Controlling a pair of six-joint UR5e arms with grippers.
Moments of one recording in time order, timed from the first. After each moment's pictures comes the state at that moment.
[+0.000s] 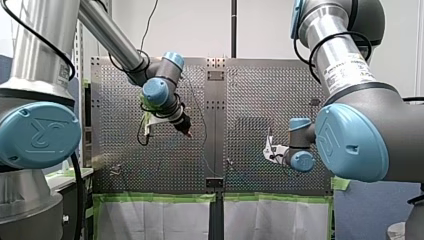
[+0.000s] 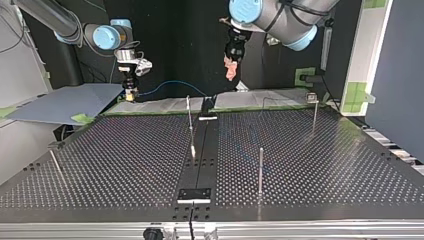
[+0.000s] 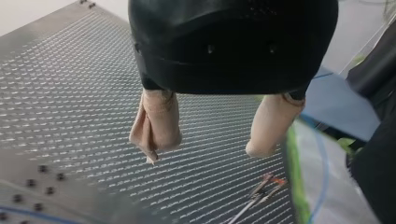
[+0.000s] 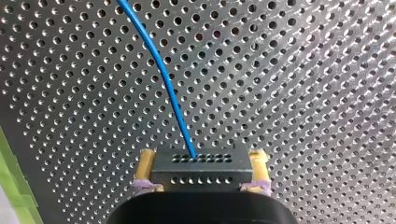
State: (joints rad) left arm -0.59 -1.72 -2.08 -2.93 -1.84 -1.93; right arm 1.85 -0.86 1.92 -1.03 1.47 1.73
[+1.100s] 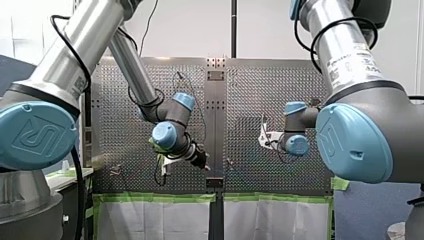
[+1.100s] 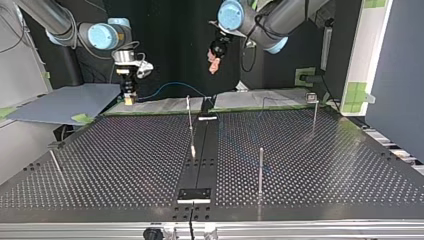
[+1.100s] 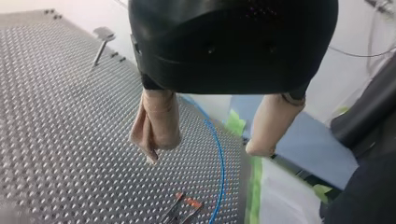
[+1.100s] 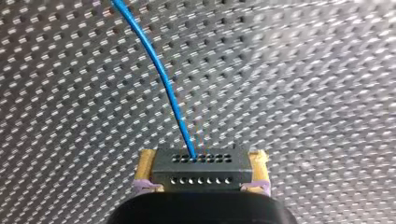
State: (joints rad) left arm -0.61 -2.04 -2.08 -2.61 -1.70 -2.03; right arm 1.89 -1.00 1.92 -0.93 1.50 1.66
